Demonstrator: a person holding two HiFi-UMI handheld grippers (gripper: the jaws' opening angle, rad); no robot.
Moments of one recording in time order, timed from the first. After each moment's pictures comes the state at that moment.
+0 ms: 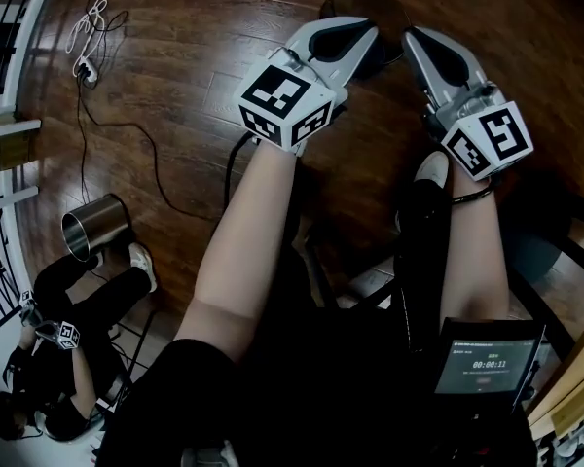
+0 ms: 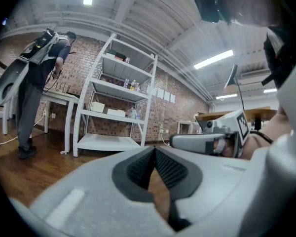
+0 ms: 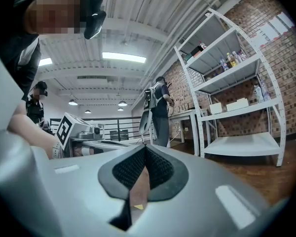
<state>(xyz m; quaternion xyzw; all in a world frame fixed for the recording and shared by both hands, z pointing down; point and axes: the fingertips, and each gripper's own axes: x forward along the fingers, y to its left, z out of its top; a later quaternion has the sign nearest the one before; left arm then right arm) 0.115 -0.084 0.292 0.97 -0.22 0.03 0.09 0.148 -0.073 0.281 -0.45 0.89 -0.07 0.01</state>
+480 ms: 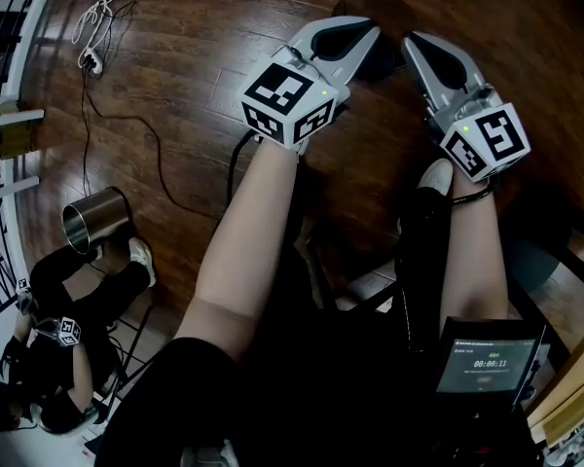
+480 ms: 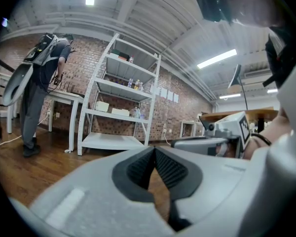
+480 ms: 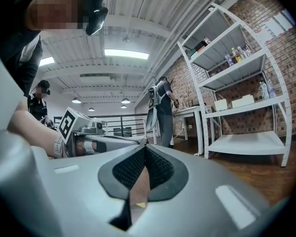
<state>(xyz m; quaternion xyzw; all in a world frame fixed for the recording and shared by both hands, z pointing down) 0.102 -0.090 0.288 0.97 -0.24 0.03 0.10 0.132 -0.075 0.286 -0.43 0.90 -0.07 0.00</state>
